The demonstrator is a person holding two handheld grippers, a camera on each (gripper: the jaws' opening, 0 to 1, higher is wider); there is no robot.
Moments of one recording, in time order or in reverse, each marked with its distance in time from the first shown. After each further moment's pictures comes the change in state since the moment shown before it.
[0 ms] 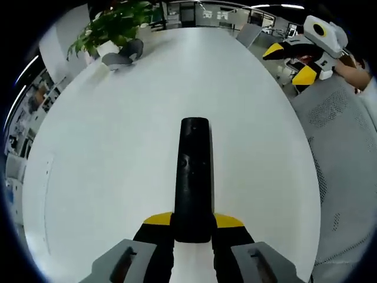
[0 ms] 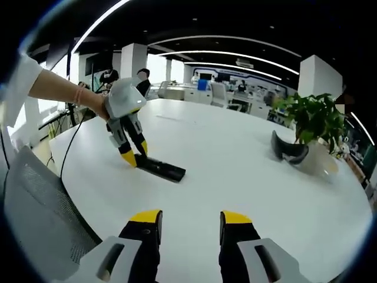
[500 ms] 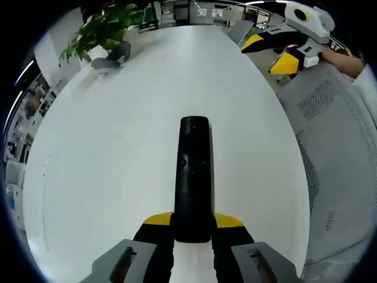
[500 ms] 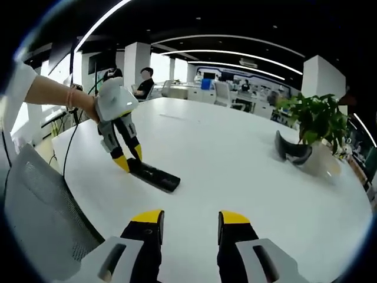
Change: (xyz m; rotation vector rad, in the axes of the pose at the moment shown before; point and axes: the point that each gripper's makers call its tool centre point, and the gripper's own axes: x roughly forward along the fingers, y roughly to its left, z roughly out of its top) left arm -0.002 -0.037 -0.003 0.043 0.028 -0.012; right arm 0.001 0.005 -0.001 -0.008 0.007 0.024
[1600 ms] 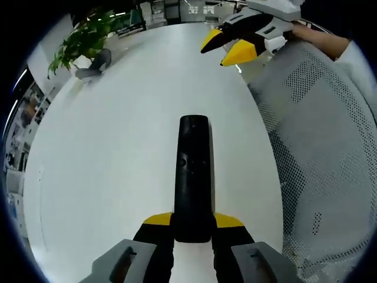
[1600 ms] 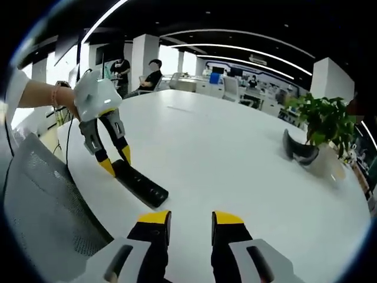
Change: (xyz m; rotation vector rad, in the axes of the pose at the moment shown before) left arm -0.001 -0.058 -0.003 0.041 0.008 -0.008; right arm 0.003 0.010 -0.009 -0.032 0.052 0.053
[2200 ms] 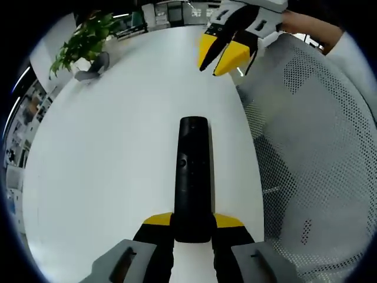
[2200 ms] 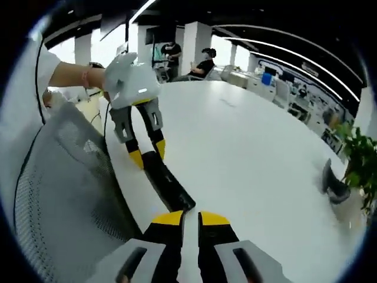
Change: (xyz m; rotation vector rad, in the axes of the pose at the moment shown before) left arm -0.001 -0.030 0.001 -0.019 -0.026 0.009; right arm 0.003 0.051 0.011 -0.404 0.138 0.321
